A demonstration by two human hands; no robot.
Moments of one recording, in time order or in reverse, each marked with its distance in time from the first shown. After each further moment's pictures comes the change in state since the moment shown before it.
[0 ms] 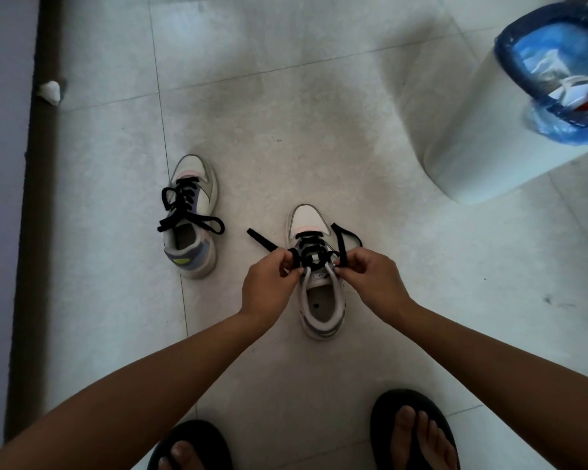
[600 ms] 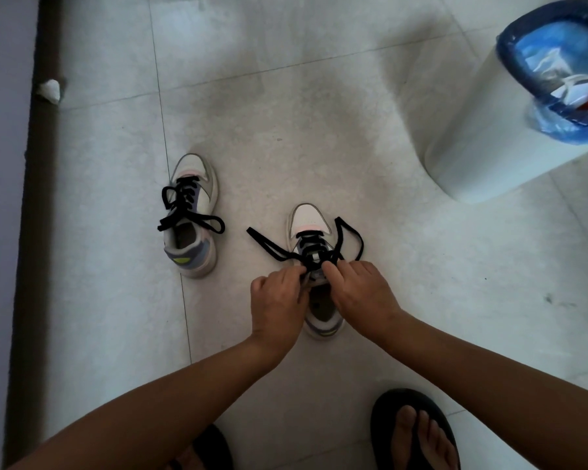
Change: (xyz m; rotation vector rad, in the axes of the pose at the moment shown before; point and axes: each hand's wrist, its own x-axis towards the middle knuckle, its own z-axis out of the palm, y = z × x) left_hand -0.033 -0.003 0.016 0.402 0.165 0.356; right_hand -0.016 -0.001 0.015 -0.998 0.214 -0.806
